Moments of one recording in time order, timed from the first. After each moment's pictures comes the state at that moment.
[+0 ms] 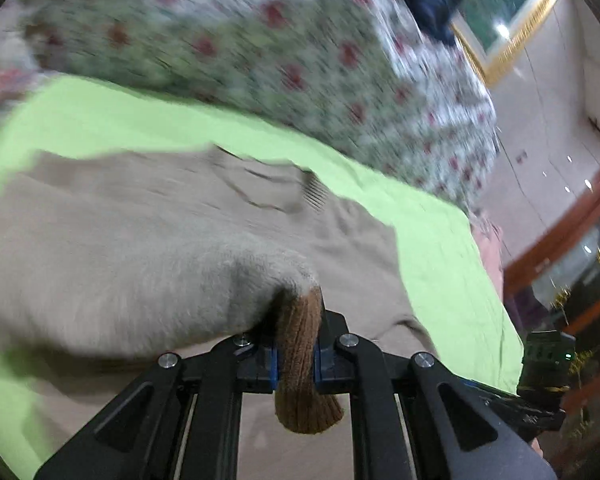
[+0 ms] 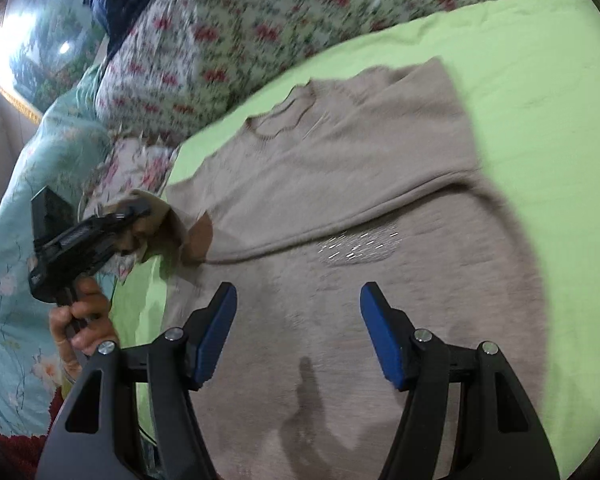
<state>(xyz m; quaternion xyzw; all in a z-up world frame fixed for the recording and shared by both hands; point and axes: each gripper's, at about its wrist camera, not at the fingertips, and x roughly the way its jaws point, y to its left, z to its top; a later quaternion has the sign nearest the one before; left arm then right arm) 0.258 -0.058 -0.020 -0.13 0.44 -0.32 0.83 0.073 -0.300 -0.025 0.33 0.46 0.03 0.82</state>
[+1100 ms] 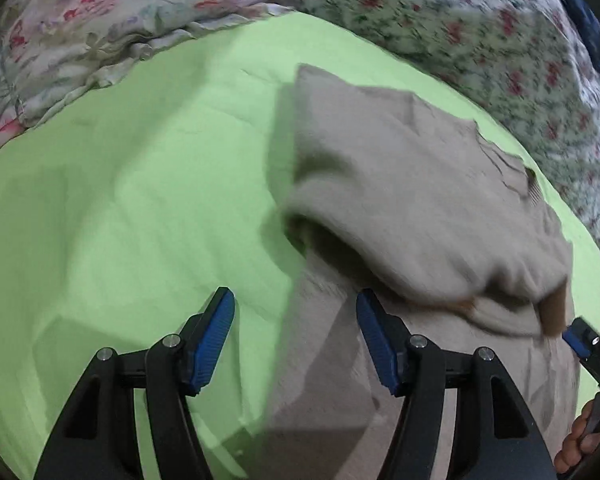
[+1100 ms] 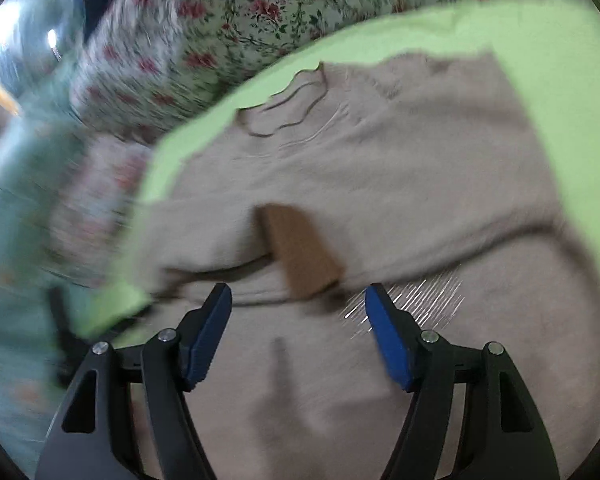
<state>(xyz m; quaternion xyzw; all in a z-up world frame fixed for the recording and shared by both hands) 0.235 0.108 -0.104 -0.11 0.49 -0.03 0.87 0.168 -0.246 -0.066 0.24 0.49 0.00 0.84</state>
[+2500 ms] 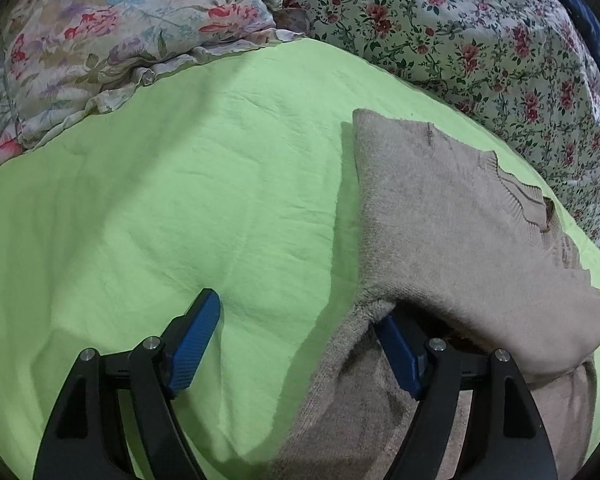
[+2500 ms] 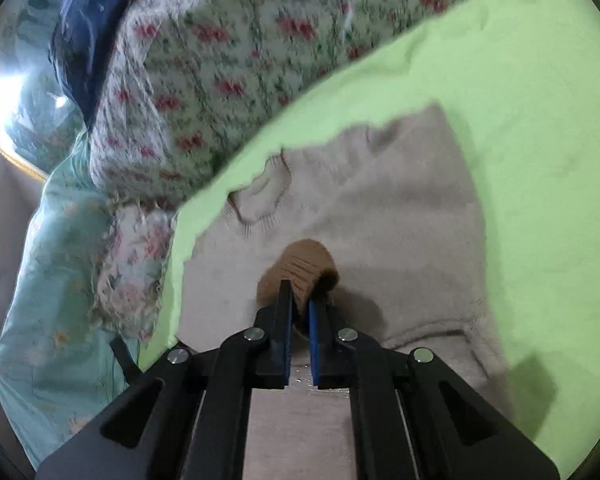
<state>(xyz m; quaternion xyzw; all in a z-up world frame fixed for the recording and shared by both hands) 0.262 0.097 -0.114 -0.11 0.44 0.00 0.89 0.165 -0.376 -0.041 0.40 0.43 0.01 0.81</state>
